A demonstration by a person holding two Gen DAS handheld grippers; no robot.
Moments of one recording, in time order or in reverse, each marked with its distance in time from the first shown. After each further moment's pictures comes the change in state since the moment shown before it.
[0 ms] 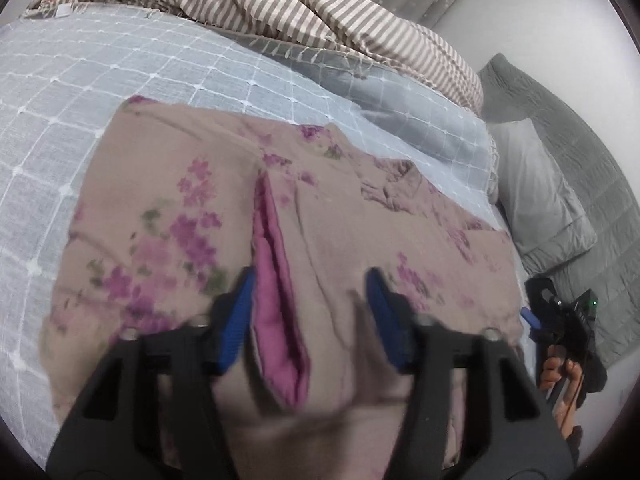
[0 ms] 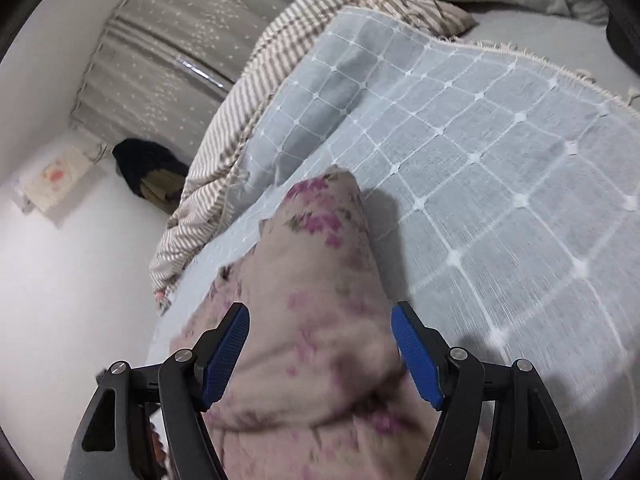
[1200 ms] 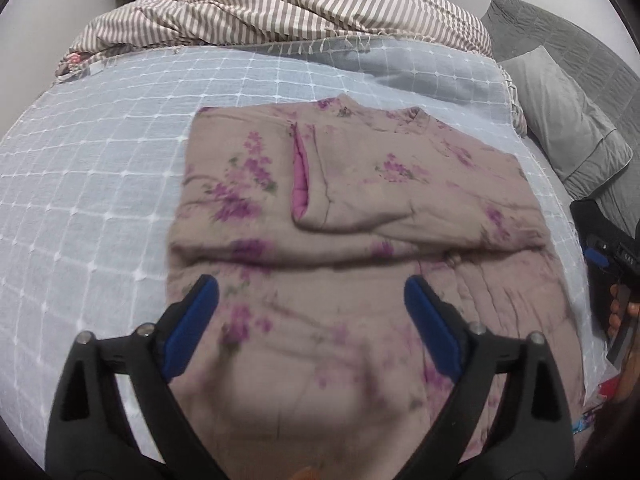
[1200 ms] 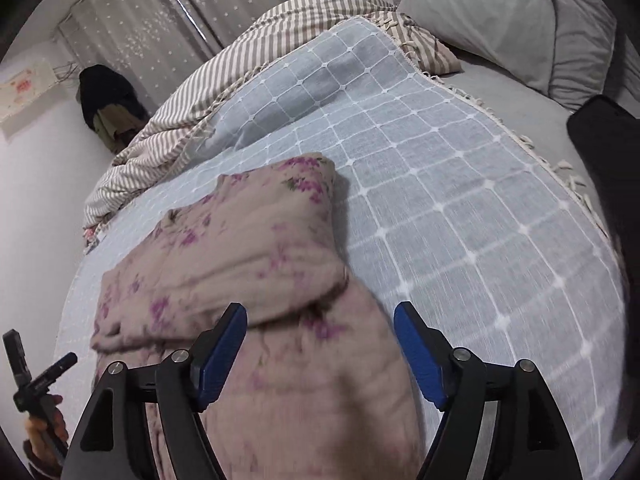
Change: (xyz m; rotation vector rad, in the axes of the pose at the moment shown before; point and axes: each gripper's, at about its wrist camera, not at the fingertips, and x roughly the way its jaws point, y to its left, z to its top) left arm -0.109 -0.053 -0.067 0.193 0.052 0.268; right arm -0.079 0.049 -0.048 -0.264 0.045 -0.323
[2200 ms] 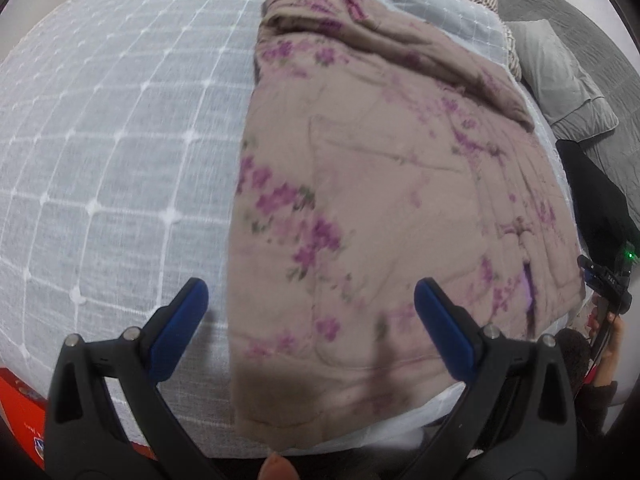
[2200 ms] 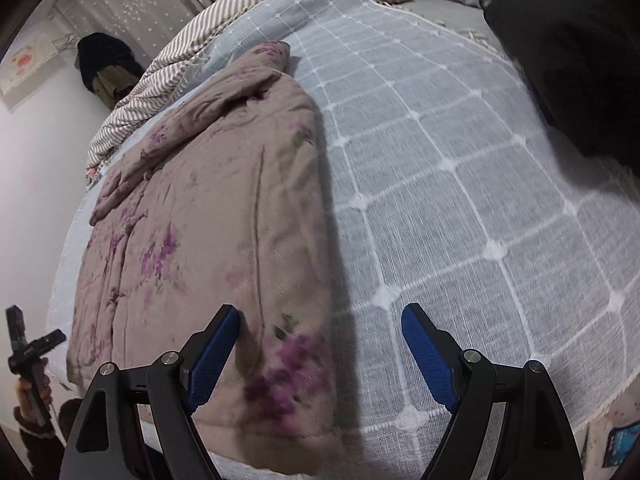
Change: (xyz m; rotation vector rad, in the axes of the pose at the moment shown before) left arm -0.059 0.068 -0.183 -0.100 0.233 -0.046; right arm -0.088 -0.081 -0.201 0.017 0.166 0.004
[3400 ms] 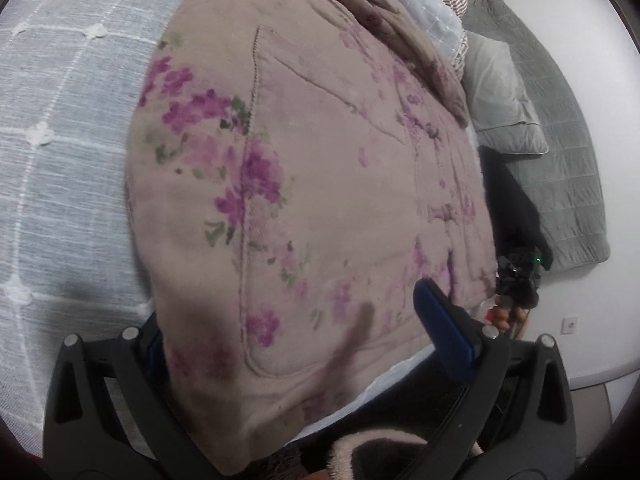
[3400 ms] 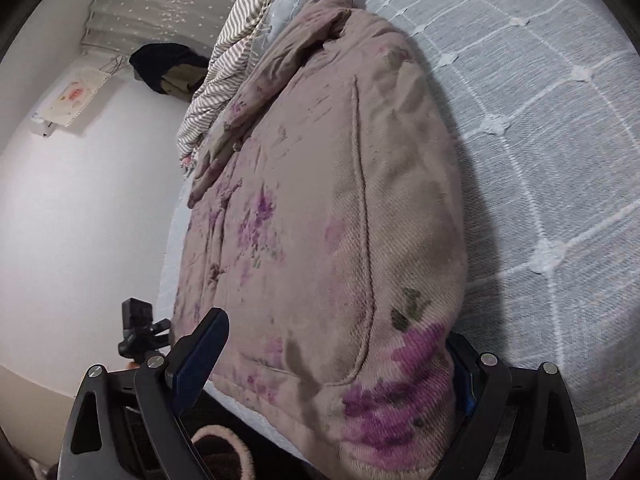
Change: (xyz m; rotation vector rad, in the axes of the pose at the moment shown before) left arm 0.047 0.005 -0.007 -0.133 0.160 -0.449; right arm 0.045 0.020 0.003 0.086 0.179 0.459
